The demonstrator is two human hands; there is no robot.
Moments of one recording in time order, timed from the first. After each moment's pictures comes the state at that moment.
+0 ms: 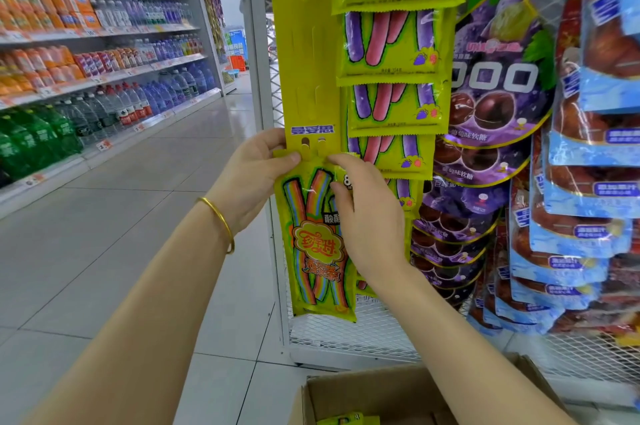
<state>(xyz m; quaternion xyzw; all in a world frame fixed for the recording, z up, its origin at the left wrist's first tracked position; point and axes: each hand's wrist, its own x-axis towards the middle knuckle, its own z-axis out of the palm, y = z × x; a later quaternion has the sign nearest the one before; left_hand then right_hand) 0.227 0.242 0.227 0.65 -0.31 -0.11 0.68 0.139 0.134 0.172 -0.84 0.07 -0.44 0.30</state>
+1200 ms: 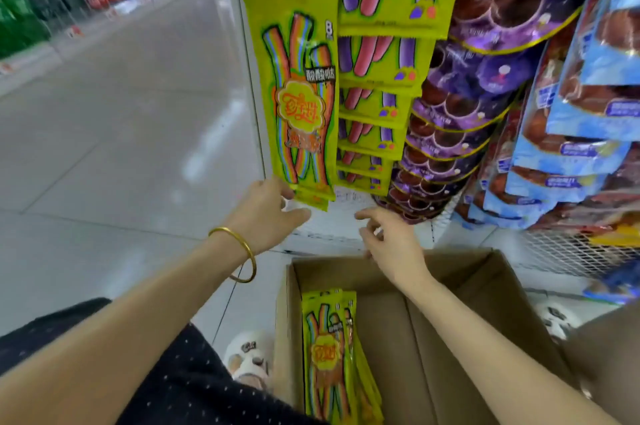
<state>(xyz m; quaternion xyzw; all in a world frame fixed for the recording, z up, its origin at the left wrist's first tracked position) 0.157 0.265 0.083 0.93 -0.20 -0.12 0.27 0.074 0.086 -0.021 -0.89 0.15 -0.14 0.42</state>
